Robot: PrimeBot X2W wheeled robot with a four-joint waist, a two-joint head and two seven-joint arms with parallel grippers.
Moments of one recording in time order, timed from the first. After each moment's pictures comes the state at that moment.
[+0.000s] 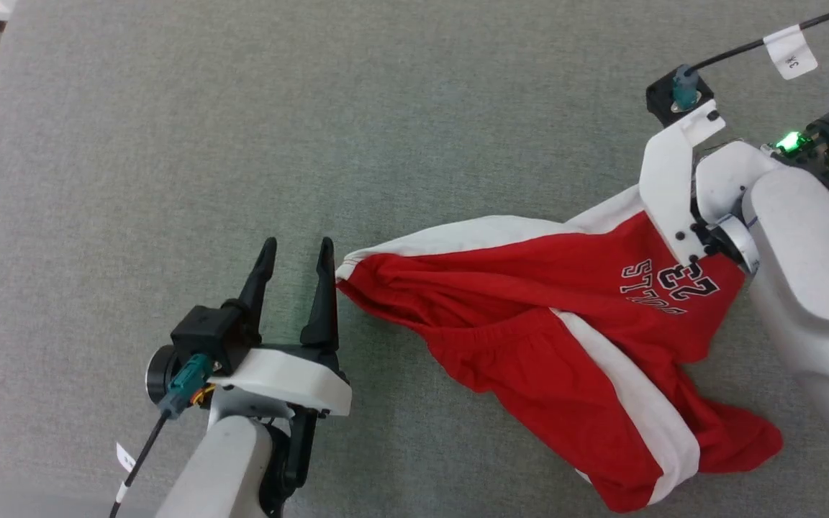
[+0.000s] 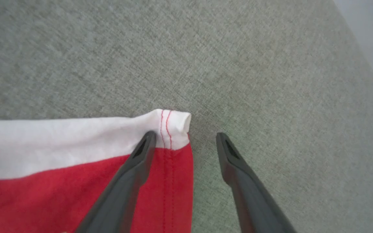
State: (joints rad) left arm -0.26 0.16 -0.34 0.15 -0.42 0.16 -0.25; right arm -0.86 -0.29 0.45 0.59 0.12 0.13 0.84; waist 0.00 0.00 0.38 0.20
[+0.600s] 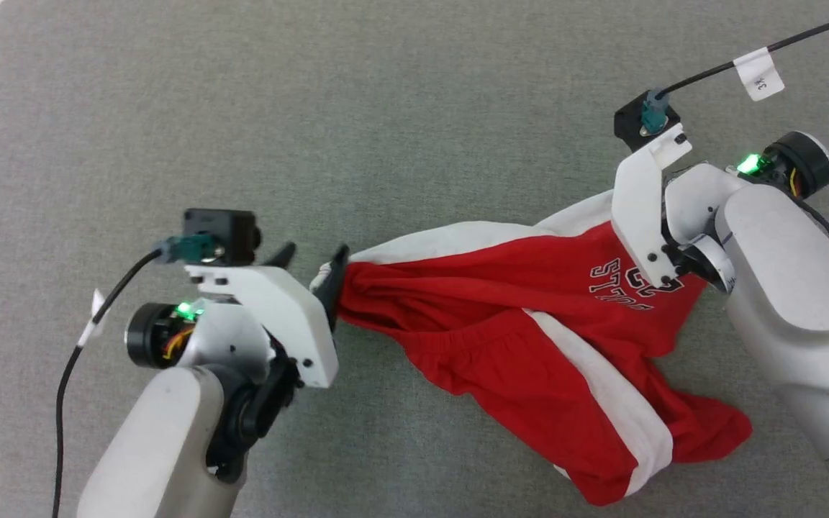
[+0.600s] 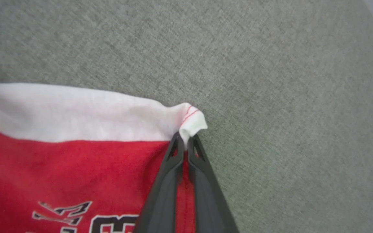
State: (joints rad) left arm -0.35 0.28 -0.35 -0.09 -0.53 0.24 0.49; right arm -0.86 -0.28 0.53 0.62 0.25 0.13 0.82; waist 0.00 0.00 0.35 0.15
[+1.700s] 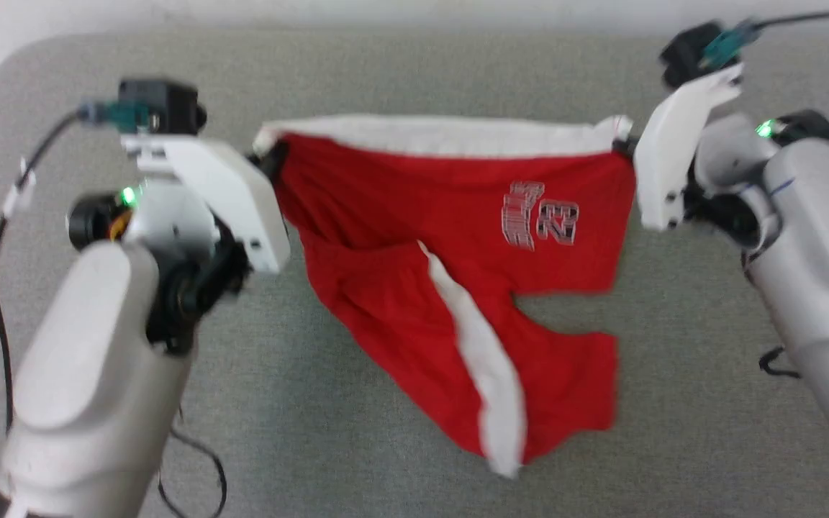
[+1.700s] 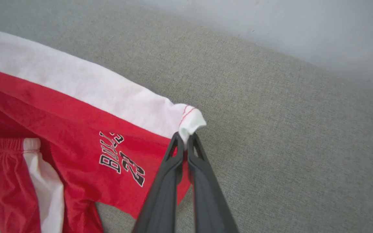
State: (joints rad) left arm -0.59 0.33 -0.30 0.03 -0.63 0.19 0.61; right arm -0.90 -0.27 0.44 0.63 0.52 0.13 0.65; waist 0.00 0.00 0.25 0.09
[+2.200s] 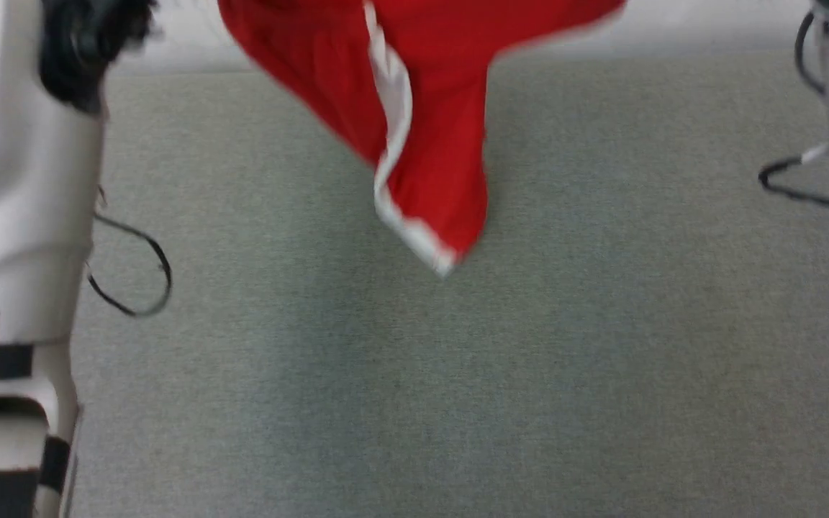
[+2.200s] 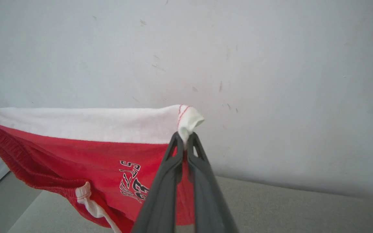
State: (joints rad) left arm -1.15 0.34 -0.30 0.41 -0.54 0.11 0.52; right arm -1.30 -0.15 0.12 0.77 0.55 0.13 0.53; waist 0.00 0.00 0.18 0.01
